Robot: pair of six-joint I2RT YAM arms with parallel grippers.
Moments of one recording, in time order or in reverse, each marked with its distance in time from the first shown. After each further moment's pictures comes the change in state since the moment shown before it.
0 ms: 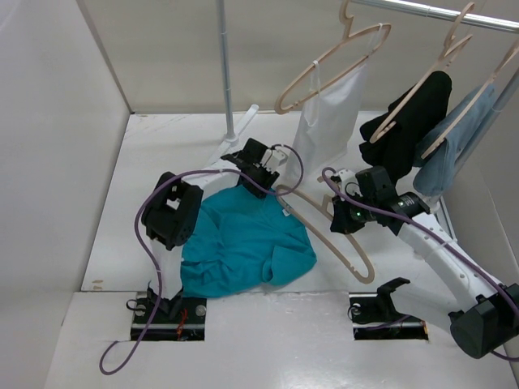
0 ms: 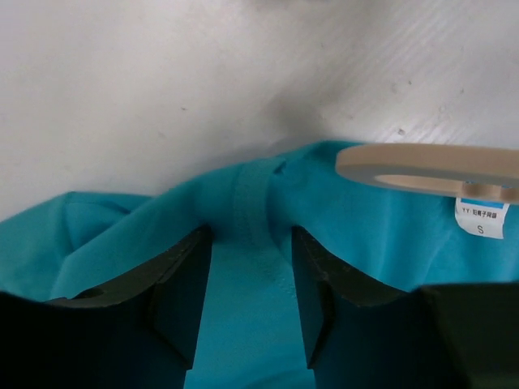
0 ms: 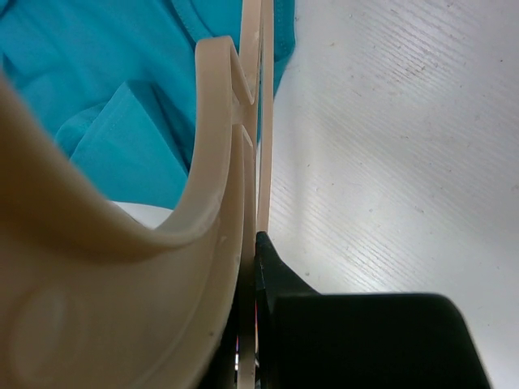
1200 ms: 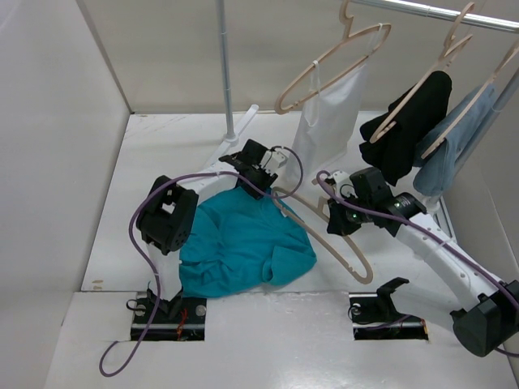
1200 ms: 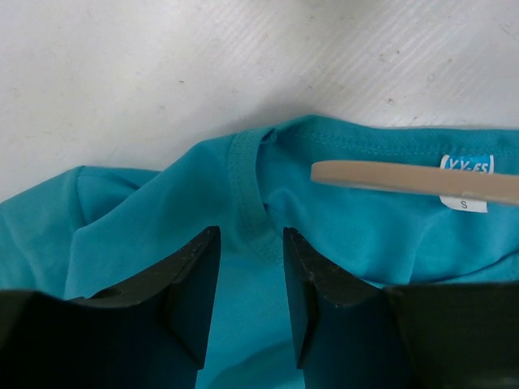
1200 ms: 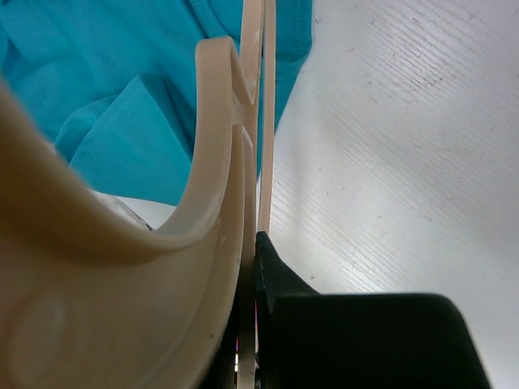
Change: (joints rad) left arm -0.018 -0.059 -0.039 -0.034 -0.039 0.025; right arm 0.062 0.009 0.006 0.007 0.020 0.000
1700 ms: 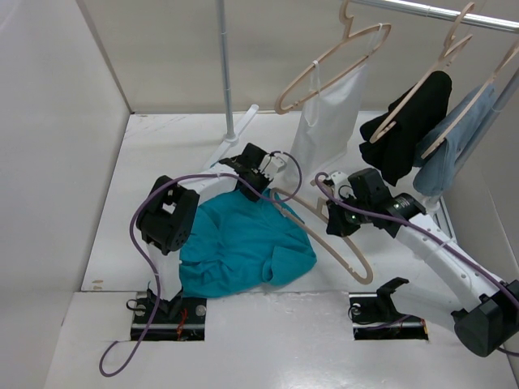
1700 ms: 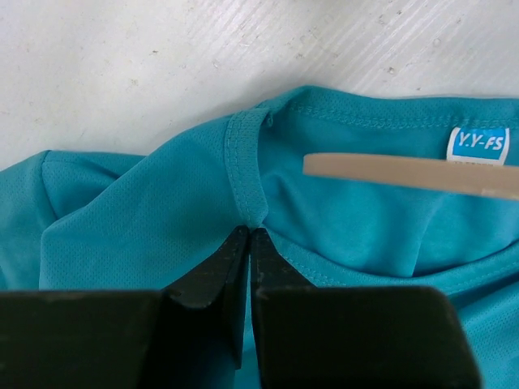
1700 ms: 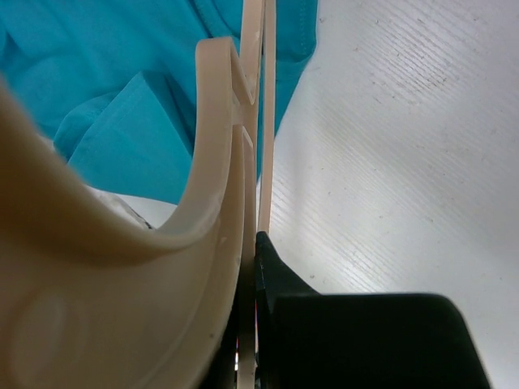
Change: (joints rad) left arm 0.000 0.000 -0.040 0.000 0.021 0.009; right arm 0.024 -0.005 0.002 -0.004 0.016 0.000
